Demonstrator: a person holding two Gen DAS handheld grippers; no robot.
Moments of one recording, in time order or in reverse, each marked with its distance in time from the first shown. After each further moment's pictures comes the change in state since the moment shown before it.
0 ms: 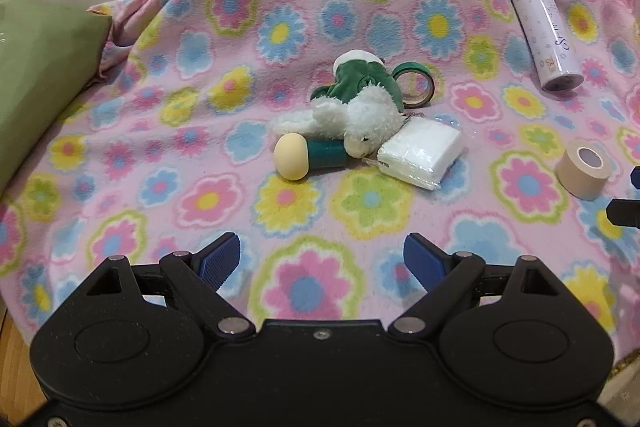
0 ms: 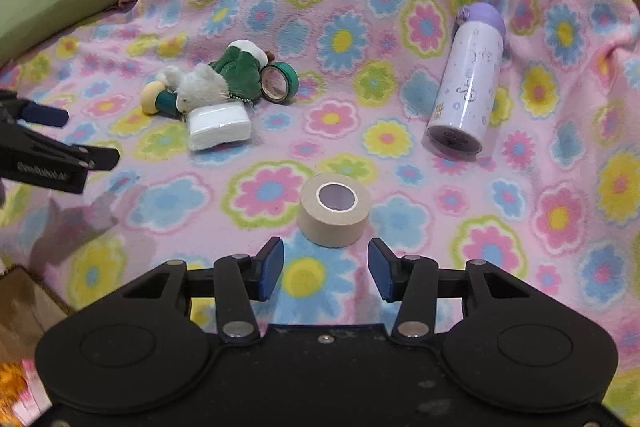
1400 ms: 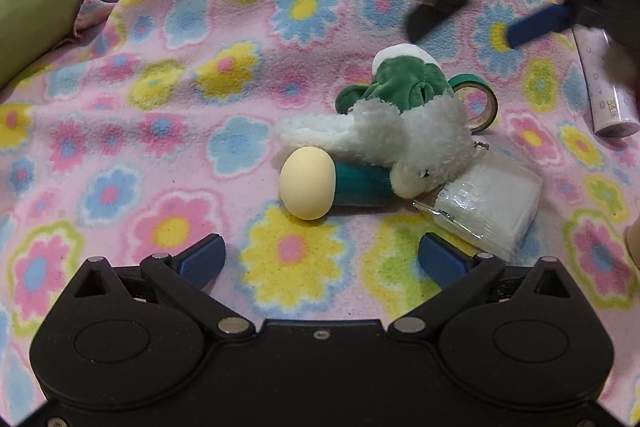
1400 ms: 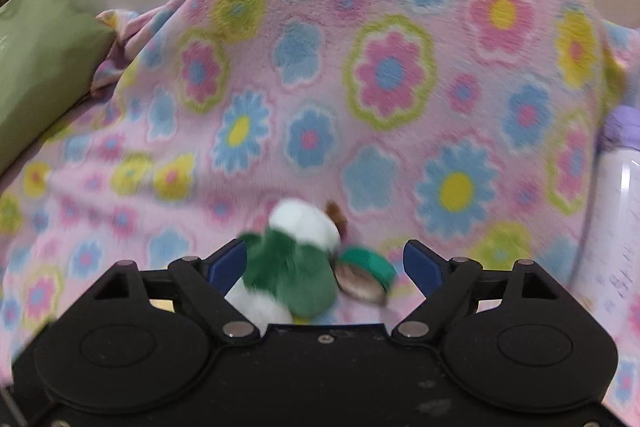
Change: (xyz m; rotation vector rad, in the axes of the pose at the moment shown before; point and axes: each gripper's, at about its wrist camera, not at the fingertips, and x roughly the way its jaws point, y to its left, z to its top) left arm 0.079 0.029 0.017 -0.140 -0.006 -0.056; right arm 0.139 0.066 0.192 0.080 -0.013 0.069
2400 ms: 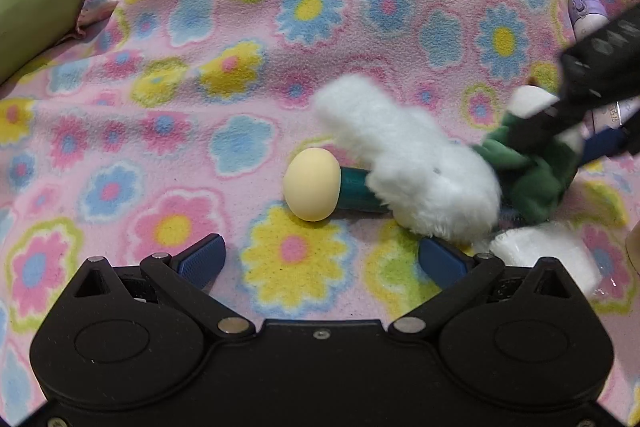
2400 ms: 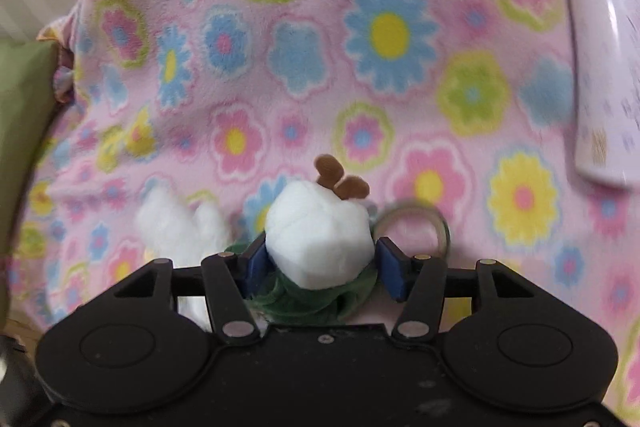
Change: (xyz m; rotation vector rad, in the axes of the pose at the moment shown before) left arm 0.000 0.001 0.002 -0.015 0.006 -0.001; right arm -0.023 -0.084 -0.043 0.345 0.306 0.124
